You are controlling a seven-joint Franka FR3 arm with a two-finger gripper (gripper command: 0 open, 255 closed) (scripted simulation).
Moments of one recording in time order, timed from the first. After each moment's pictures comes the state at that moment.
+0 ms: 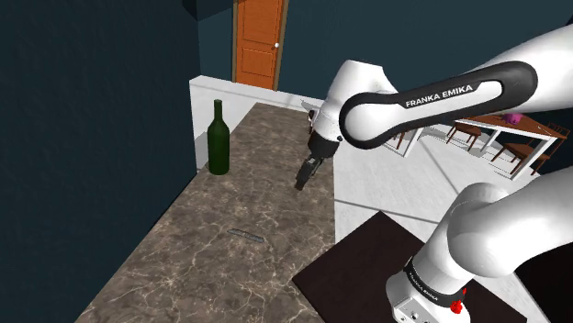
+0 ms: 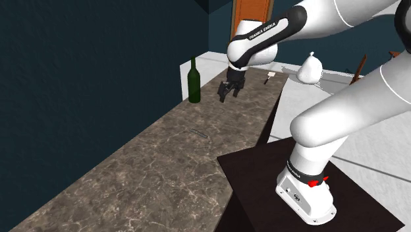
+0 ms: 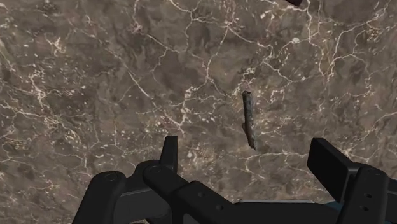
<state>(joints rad) 0.17 -0.54 0.19 -2.72 0.25 2.34 -0.21</state>
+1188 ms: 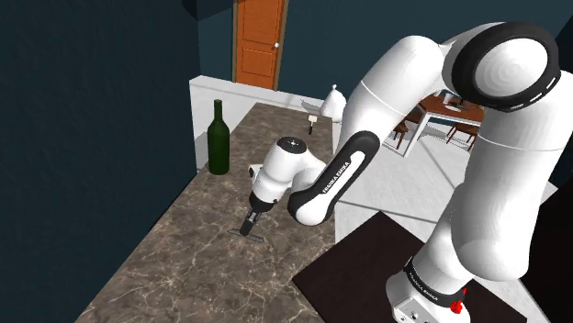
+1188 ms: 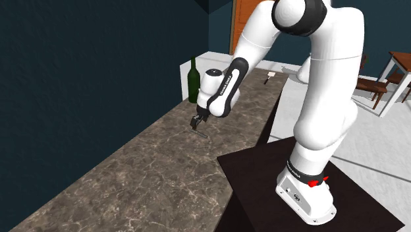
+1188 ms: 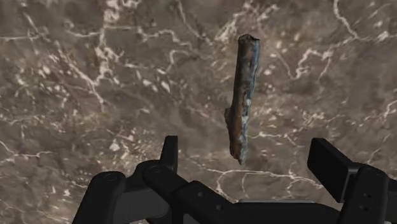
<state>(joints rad) 0.33 0.26 0.17 -2.52 -0.29 3.05 0.18</state>
